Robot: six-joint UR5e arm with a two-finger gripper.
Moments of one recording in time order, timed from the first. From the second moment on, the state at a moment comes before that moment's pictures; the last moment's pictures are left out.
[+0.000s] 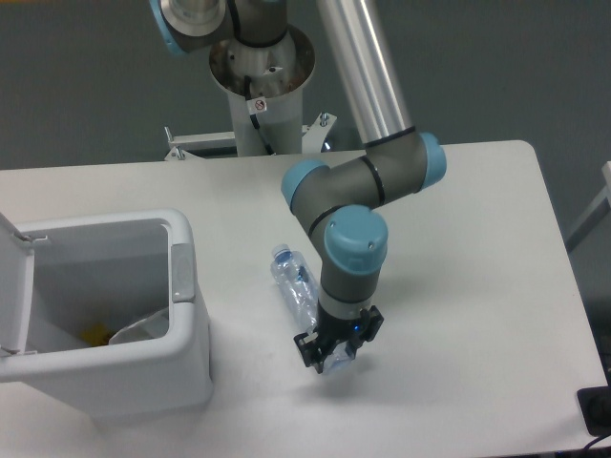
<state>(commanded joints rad) 2.46 -2.04 -1.54 -0.76 1.35 -0.01</state>
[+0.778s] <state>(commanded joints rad) 2.45 -1.81 -1.29 -0.64 1.01 -0.17</state>
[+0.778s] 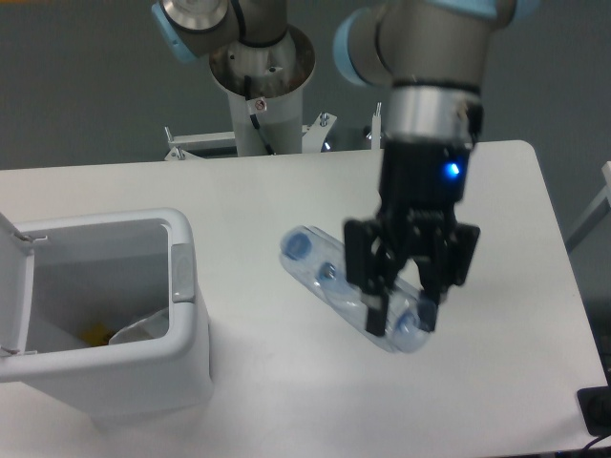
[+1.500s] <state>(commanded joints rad) 2.22 -1.85 -1.35 -0.51 1.02 -0.08</state>
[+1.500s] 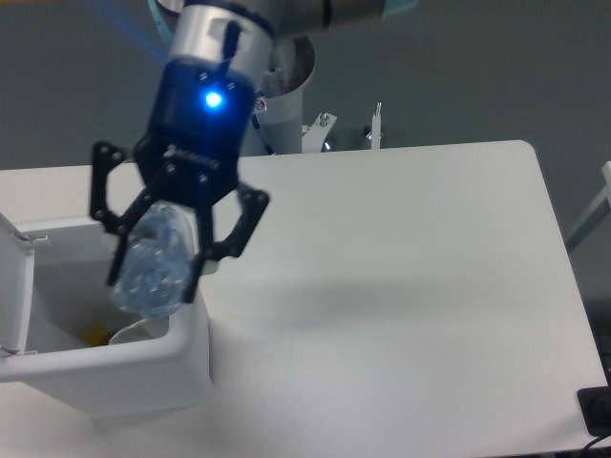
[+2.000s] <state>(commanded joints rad) 2.21 -1.85 -1.39 -0.52 1.03 -0.02</state>
